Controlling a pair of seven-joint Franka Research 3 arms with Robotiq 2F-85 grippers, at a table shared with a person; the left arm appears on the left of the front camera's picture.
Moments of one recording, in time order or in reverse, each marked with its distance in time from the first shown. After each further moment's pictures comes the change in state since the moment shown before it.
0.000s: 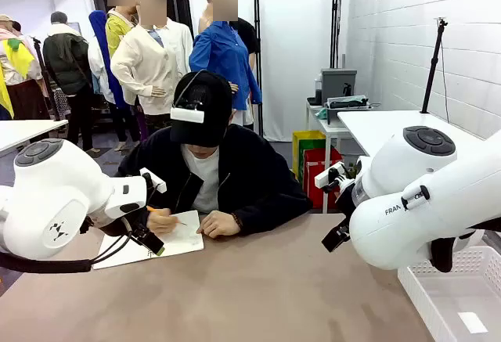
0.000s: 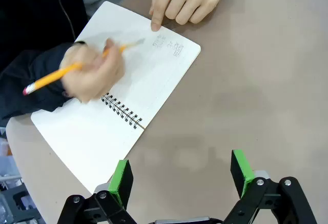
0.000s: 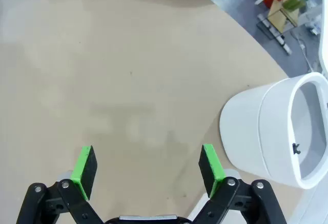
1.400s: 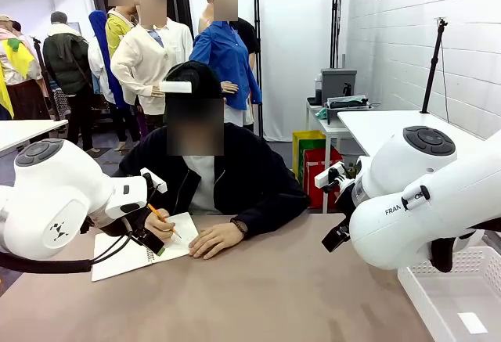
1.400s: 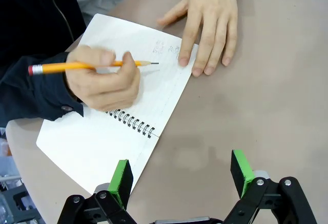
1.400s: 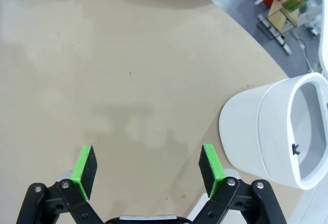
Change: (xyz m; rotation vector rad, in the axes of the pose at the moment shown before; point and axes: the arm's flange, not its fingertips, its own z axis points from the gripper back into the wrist) left arm 0.000 -0.001 0.000 -0.001 0.000 -0.002; right arm 0.000 0.000 0.000 0.000 0.000 0.001
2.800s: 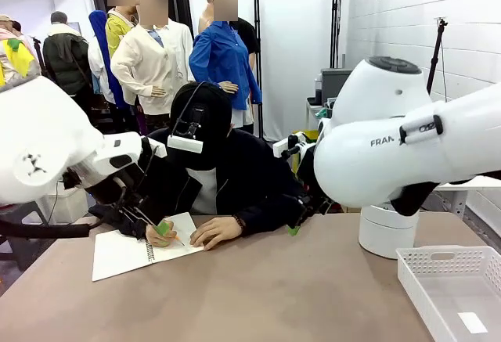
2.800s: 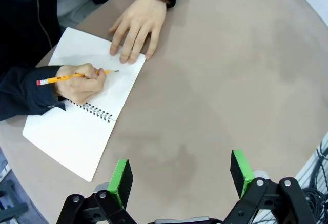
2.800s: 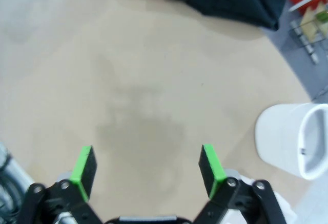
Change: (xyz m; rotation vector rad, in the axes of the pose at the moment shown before) left arm 0.038 -0.024 0.108 -0.188 0.048 0.031; right arm 0.073 0.070 0.097 0.152 0.080 0.046
